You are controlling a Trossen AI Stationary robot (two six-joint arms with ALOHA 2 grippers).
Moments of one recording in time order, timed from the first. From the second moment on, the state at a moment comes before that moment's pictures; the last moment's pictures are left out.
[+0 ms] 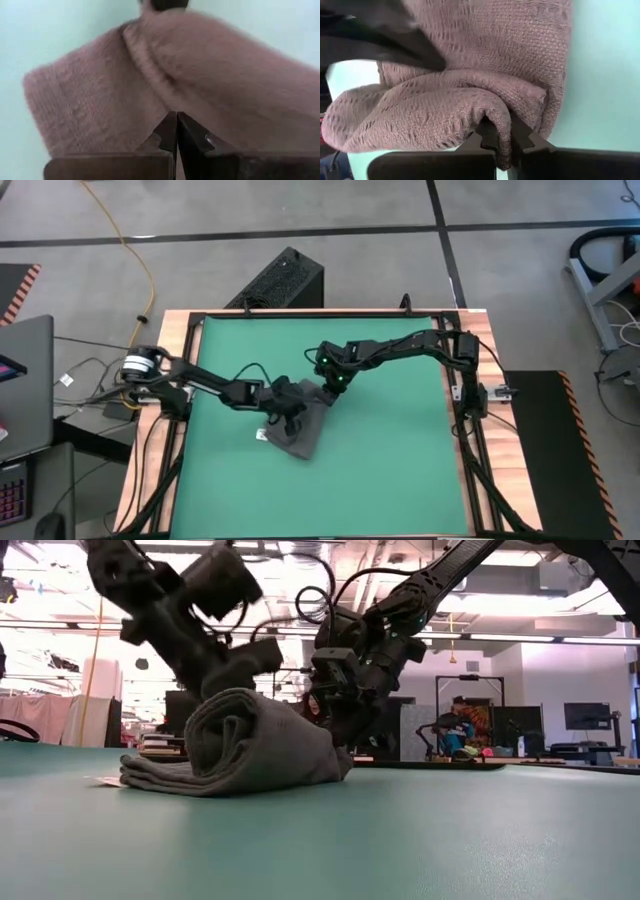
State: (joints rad) left arm -0.03 1.66 0.70 0.21 -0.17 -0.29; right arm -0.23 1.98 1.30 -0.42 -0.44 0.44
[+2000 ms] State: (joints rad) left arm -0.10 1.60 0.92 0.13 0.07 -0.25; right arm -0.19 1.98 1.30 -0.52 -0.39 0.41
